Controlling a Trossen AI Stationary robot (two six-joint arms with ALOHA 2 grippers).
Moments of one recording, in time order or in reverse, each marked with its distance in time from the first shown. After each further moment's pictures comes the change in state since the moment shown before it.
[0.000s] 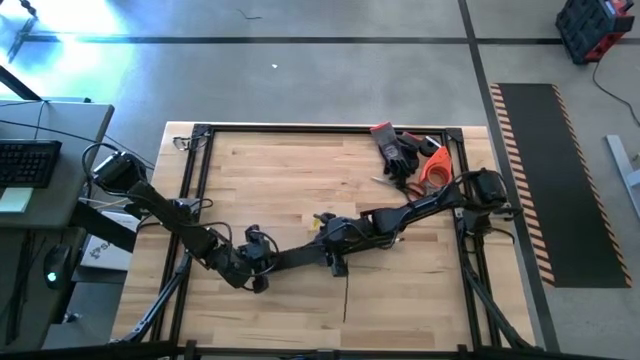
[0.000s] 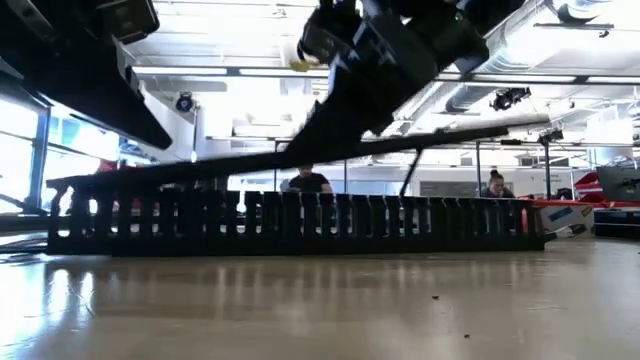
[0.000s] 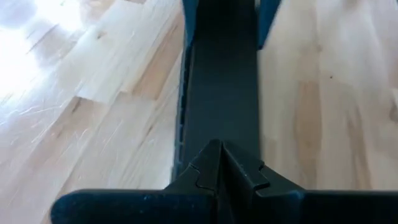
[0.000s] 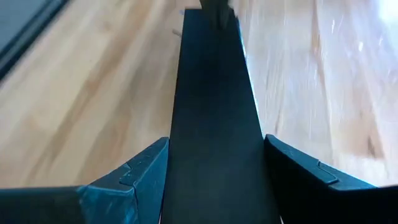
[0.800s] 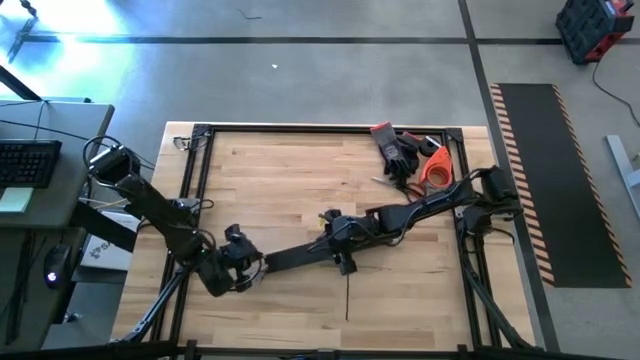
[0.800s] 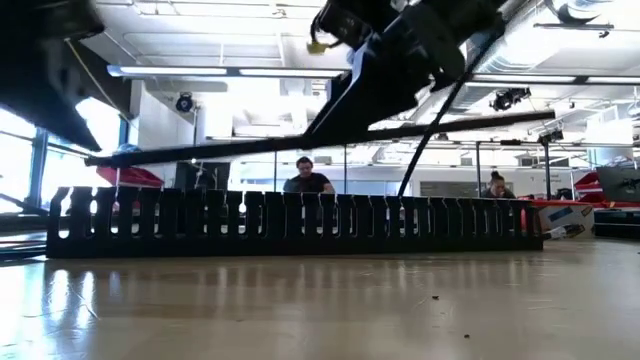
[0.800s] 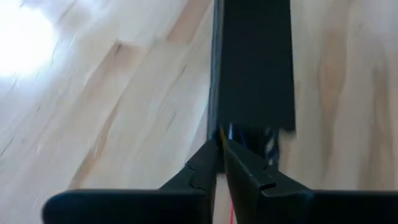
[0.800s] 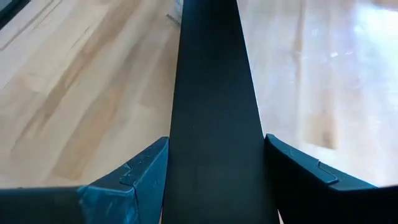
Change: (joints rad) left arm -0.158 -0.098 0.001 -0.369 -0.069 -0.270; right arm -0.003 -0.086 0.000 -0.156 0.065 -0.144
